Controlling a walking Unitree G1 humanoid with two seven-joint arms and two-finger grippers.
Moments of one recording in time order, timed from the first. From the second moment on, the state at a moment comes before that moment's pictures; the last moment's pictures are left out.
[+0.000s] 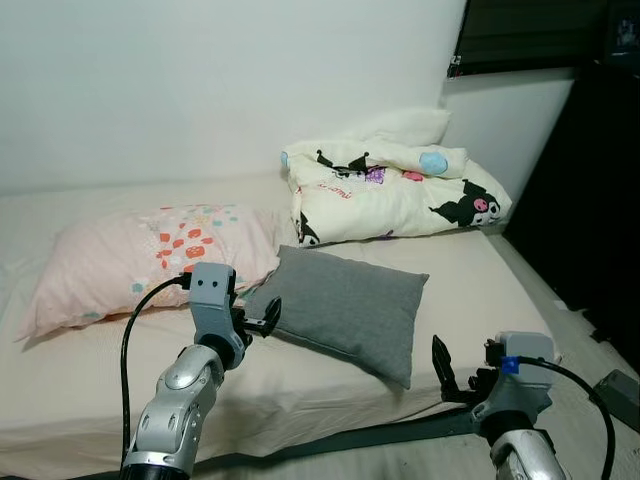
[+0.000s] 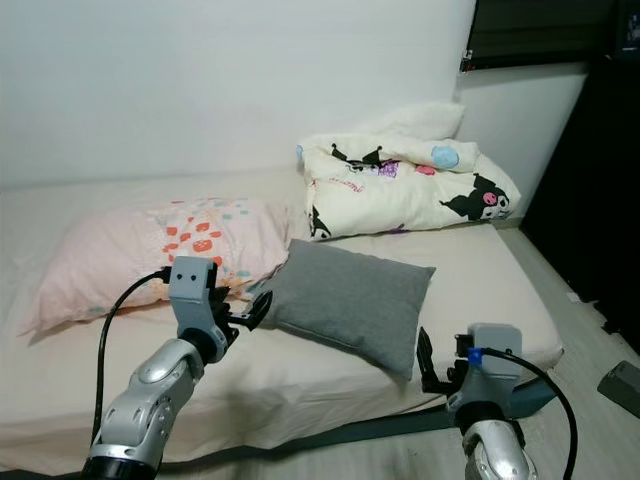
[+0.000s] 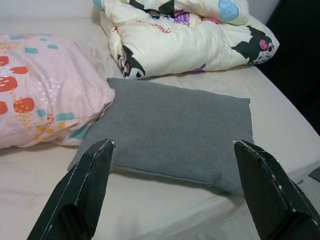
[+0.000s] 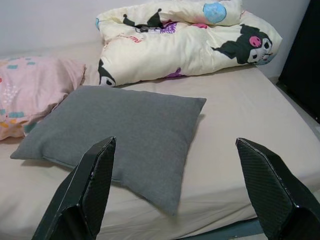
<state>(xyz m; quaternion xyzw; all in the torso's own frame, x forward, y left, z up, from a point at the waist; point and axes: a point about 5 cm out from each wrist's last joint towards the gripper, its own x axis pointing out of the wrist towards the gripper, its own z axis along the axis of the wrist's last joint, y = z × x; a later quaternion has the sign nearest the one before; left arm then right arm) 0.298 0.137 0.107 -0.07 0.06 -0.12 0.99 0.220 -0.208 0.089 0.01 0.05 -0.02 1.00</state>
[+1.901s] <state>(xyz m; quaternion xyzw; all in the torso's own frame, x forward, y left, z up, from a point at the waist) 0.298 0.131 0.101 -0.05 0.07 -0.14 0.99 0.219 -0.209 0.082 0.01 0.06 -0.02 1.00</state>
